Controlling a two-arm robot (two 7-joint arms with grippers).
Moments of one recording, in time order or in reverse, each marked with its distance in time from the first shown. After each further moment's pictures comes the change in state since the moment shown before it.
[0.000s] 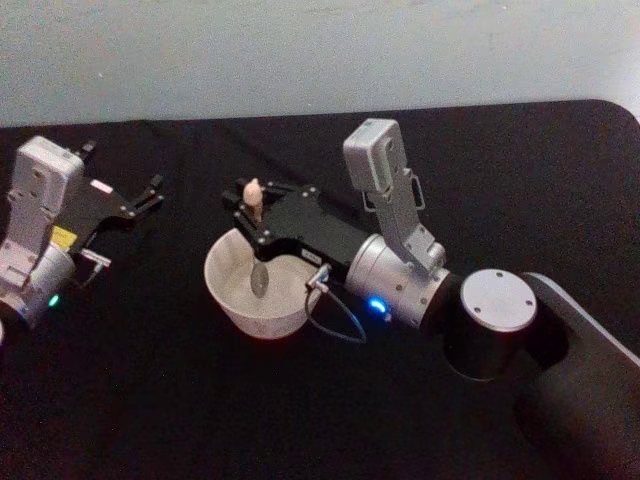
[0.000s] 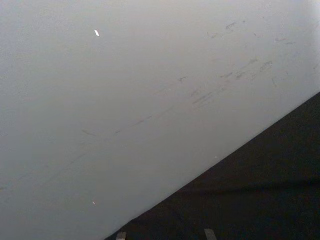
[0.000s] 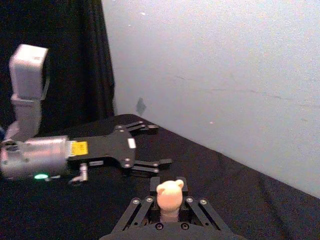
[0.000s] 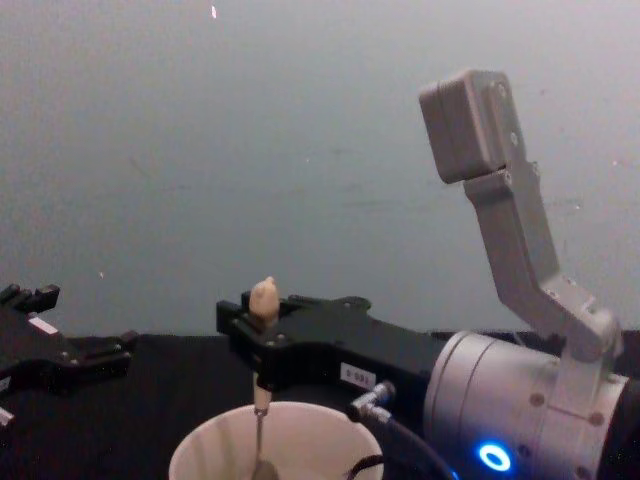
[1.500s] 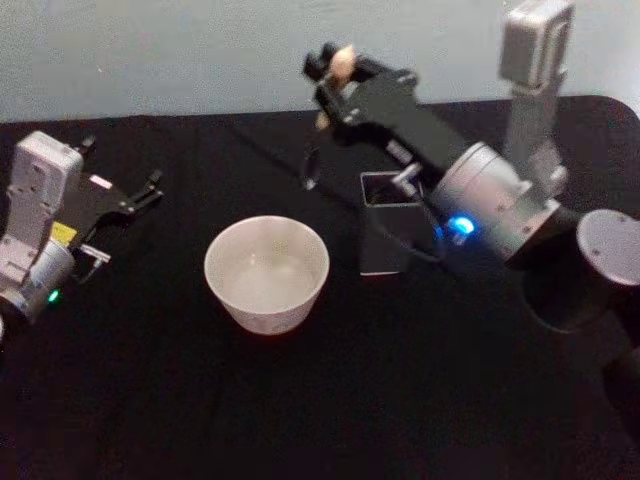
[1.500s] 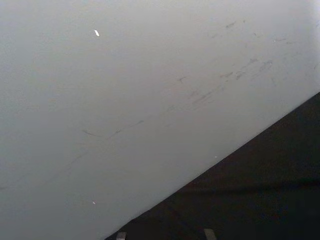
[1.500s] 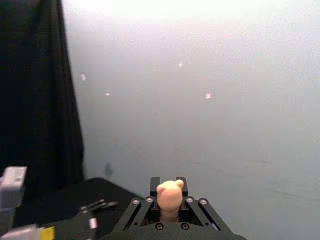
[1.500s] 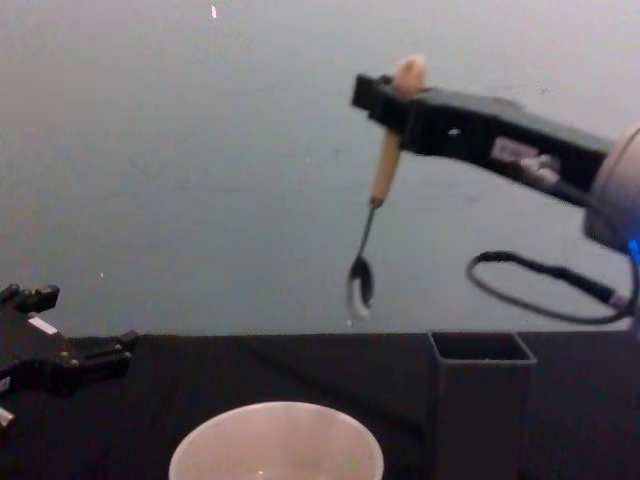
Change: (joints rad) left arm 0.000 0.000 0.000 0.000 0.000 0.000 0.000; right arm -0.057 0.080 0.167 -0.280 0.135 0.029 -0.068
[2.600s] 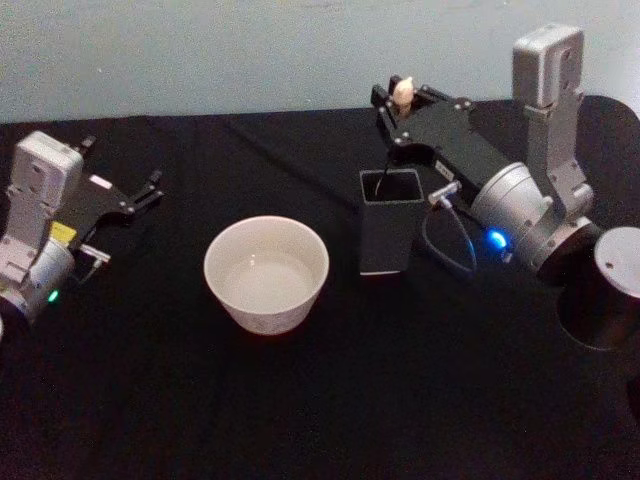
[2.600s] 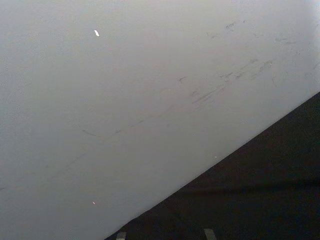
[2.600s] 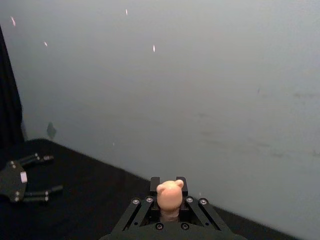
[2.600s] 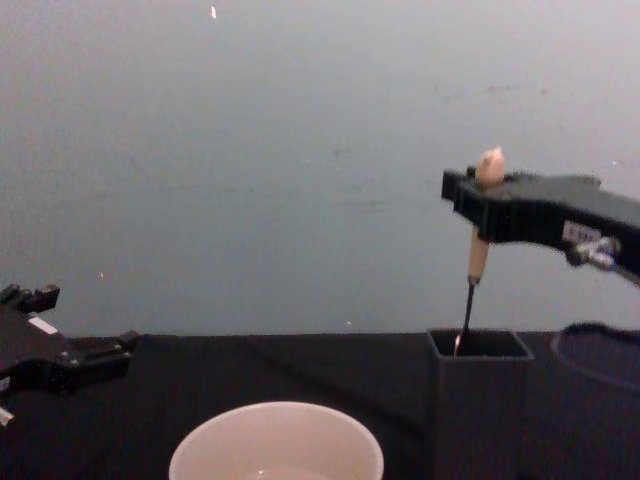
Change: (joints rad) left arm 0.000 0.000 0.000 0.000 0.000 0.000 0.000; right arm -0.055 0.013 0.072 0.012 -0.150 0.085 -0.113
